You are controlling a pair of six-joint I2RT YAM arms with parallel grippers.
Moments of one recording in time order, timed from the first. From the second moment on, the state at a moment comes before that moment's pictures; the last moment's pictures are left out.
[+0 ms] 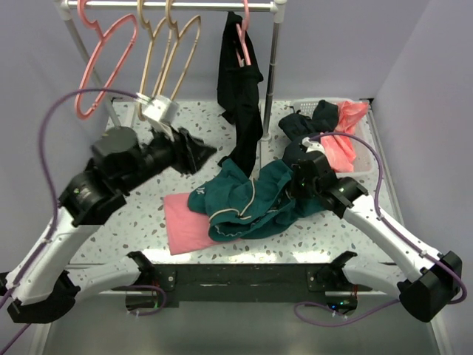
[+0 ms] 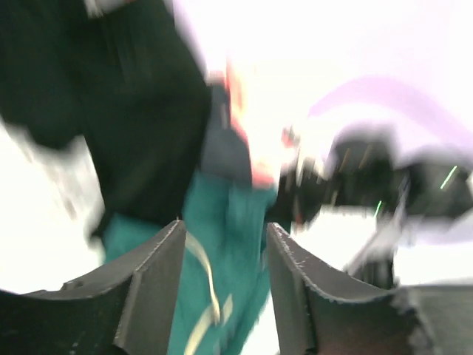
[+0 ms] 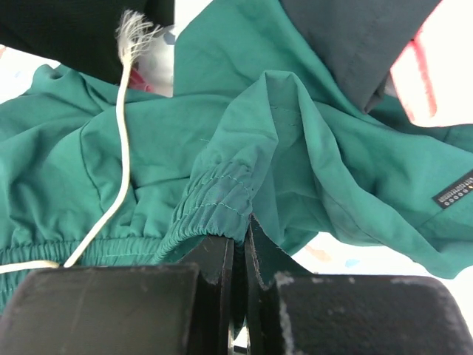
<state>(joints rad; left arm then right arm) -0.77 0.99 1.47 -0.64 0.02 -0.34 0.59 1.06 0.93 -0.66 0.21 0.55</state>
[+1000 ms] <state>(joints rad) -0.30 1.62 2.25 -0.74 -0.08 -0.08 0.59 1.15 0.93 -0.63 0.08 0.46</state>
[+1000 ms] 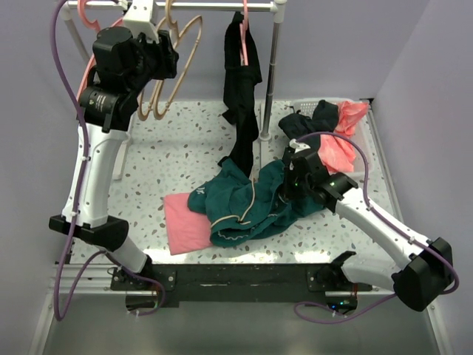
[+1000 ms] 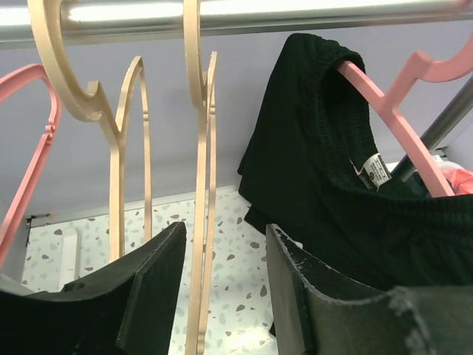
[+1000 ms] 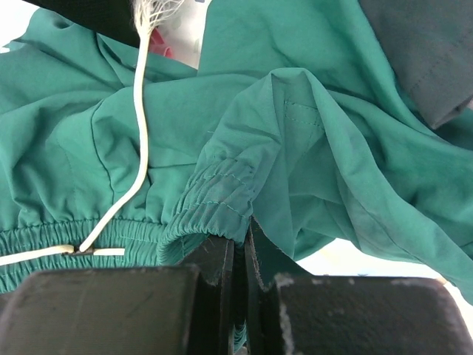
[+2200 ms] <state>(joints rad) -0.30 1.61 1.98 -0.57 -0.14 0.01 0.59 1.21 0.92 -0.57 0.04 0.43</state>
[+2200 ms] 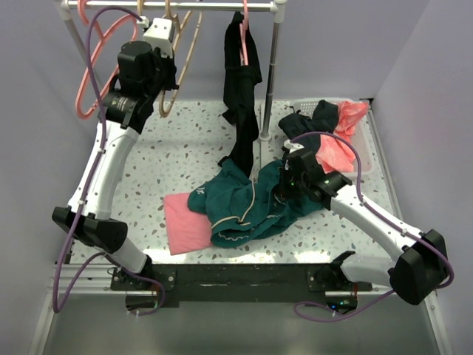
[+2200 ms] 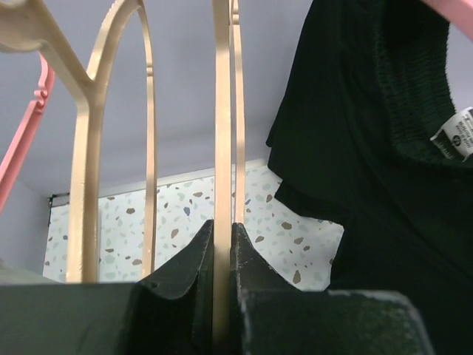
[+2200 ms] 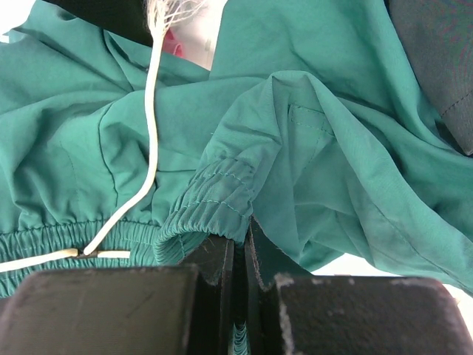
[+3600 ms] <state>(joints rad) -0.30 0.65 1.30 -0.51 0.24 -0.22 0.59 1.05 0.90 -0.63 0.18 0.44</state>
